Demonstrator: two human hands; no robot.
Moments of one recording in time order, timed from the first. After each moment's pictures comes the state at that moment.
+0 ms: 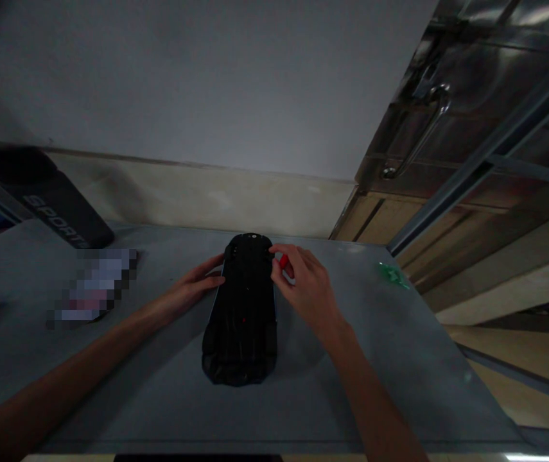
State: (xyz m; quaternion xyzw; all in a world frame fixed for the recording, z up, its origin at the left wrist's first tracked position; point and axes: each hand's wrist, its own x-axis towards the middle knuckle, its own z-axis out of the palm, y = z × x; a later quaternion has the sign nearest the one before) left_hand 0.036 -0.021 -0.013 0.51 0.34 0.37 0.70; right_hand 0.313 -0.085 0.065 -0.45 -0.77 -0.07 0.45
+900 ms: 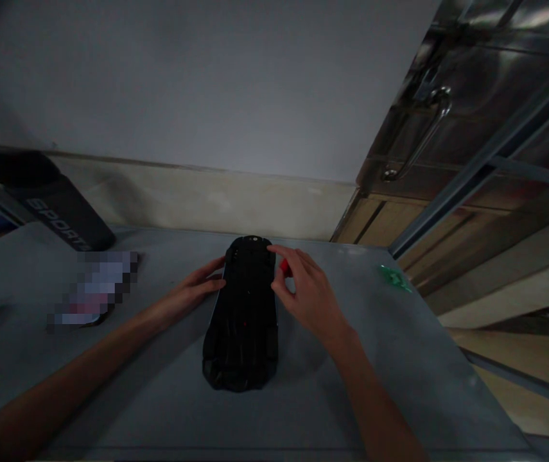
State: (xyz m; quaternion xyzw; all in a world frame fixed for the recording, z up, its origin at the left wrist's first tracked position) left_hand 0.036 -0.025 -0.003 0.52 0.36 0.36 0.68; right_hand 0.316 -0.089 0.071 -0.44 -0.79 -0.03 0.42
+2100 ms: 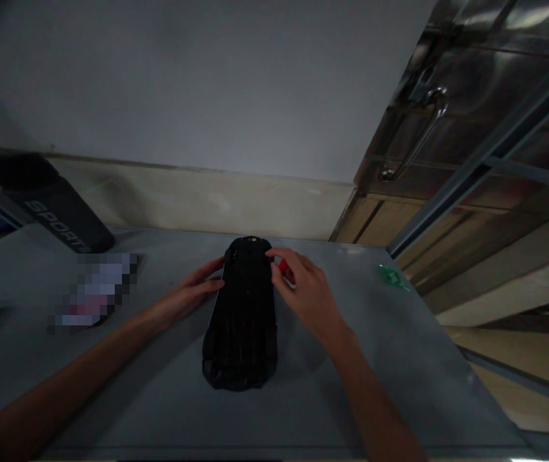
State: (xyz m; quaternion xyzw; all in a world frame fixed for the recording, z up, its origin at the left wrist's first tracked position) left_hand 0.035 -0.025 -0.008 0.49 0.36 0.37 0.70; right_hand 0.315 -0.090 0.070 -0.48 -0.76 0.01 0.44
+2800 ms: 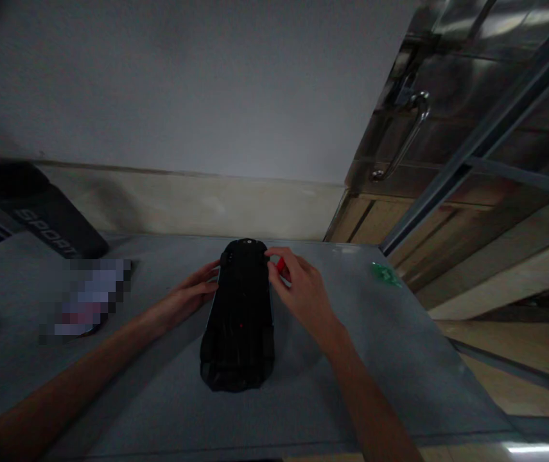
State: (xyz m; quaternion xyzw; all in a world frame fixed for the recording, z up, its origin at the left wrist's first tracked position) left_hand 0.033 -0.021 -0.012 0.47 0.34 0.38 0.72; right_hand 0.314 -0.087 0.067 -0.49 -0.74 0.01 0.45
